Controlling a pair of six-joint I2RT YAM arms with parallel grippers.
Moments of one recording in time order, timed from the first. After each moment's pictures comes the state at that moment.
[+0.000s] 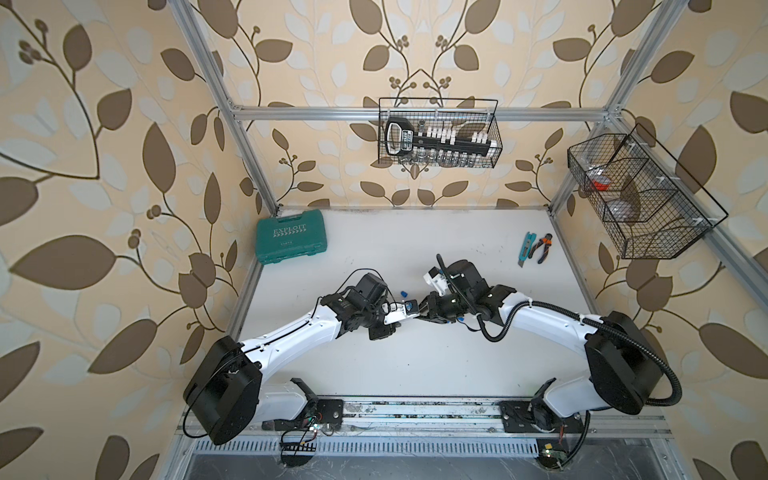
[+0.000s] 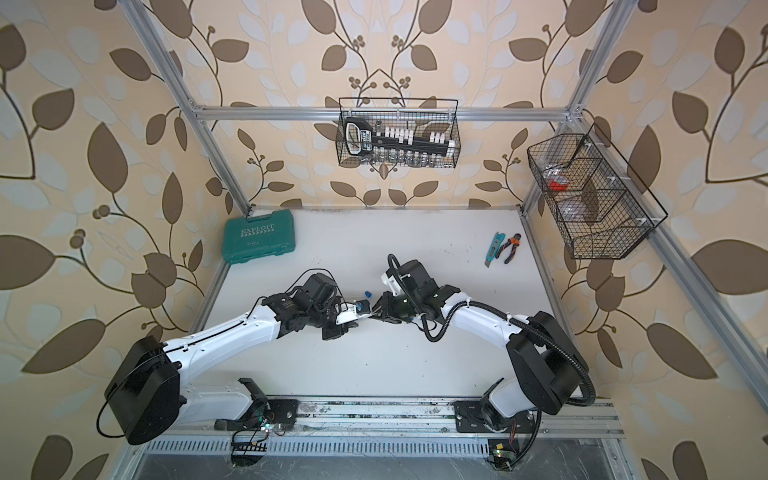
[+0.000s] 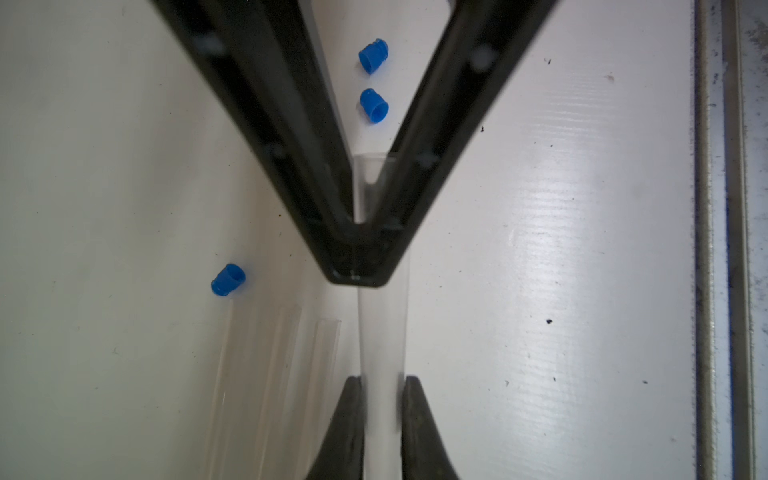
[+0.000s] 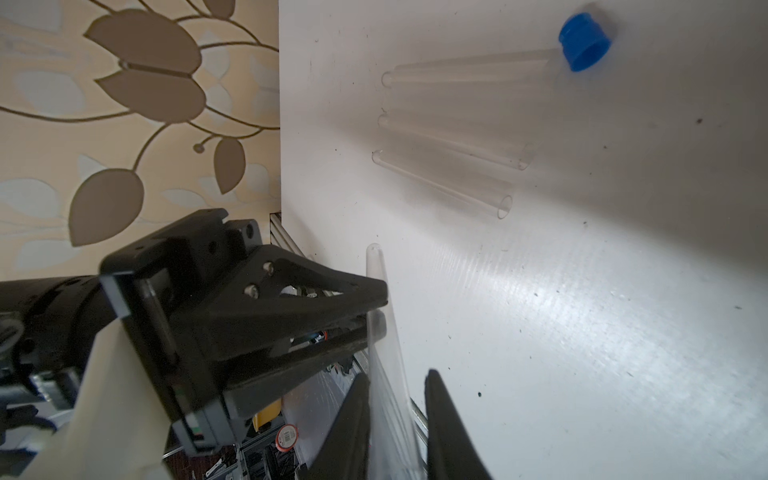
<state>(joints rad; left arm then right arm) -0.66 1.28 0.76 -0.45 0.31 0.68 0.65 1.49 0.86 -0.18 -0.60 0.83</state>
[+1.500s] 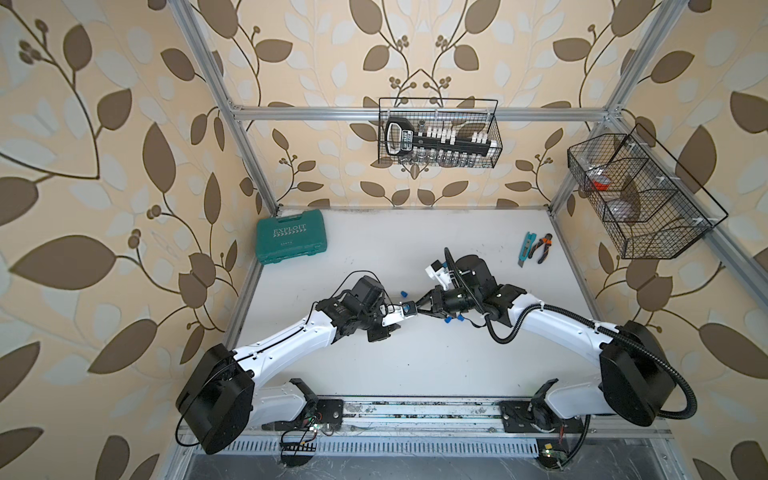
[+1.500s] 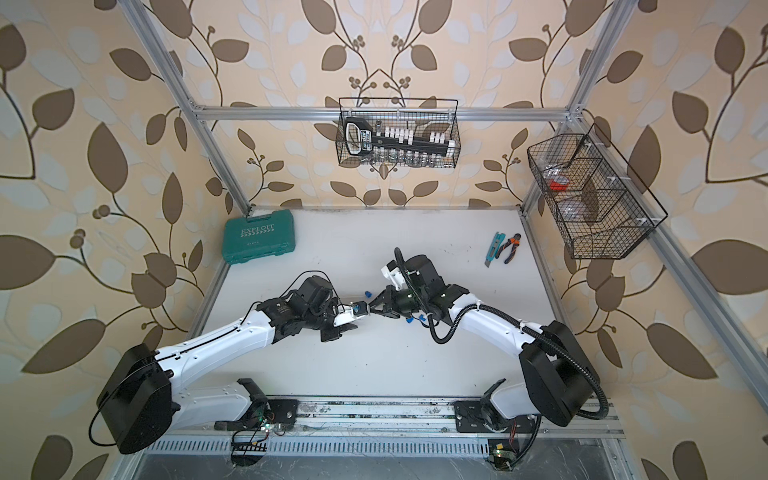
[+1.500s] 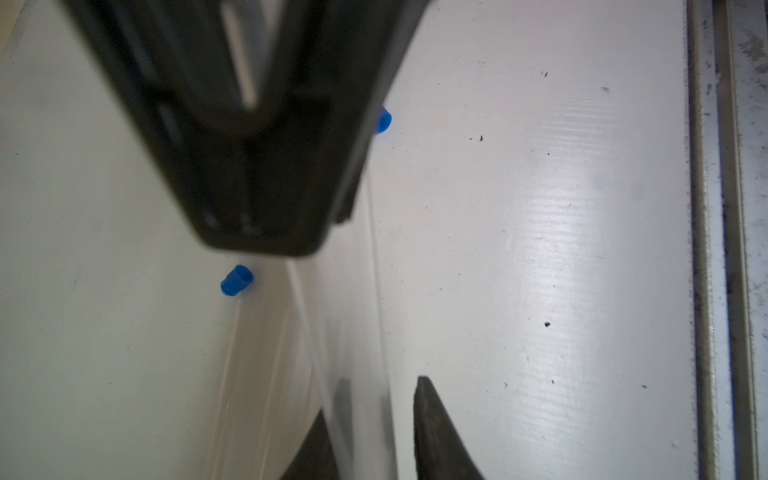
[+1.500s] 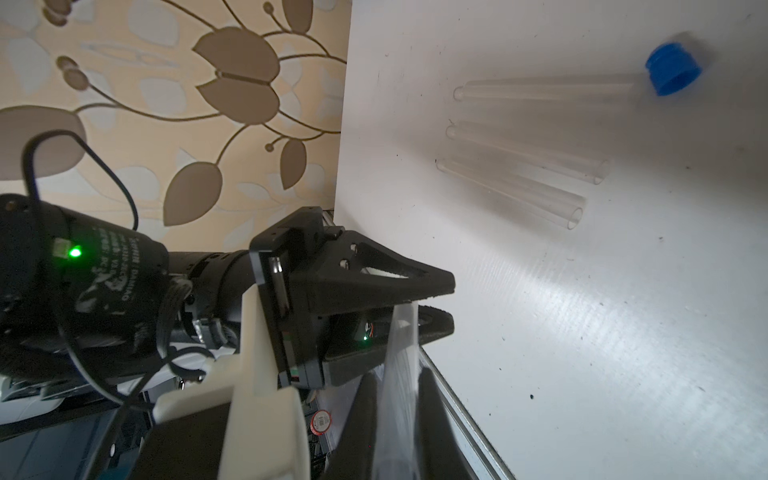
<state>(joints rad) -0.66 1.22 0.71 -0.40 0.32 0.67 0.63 1.42 0.86 -0.11 -0.70 0.88</state>
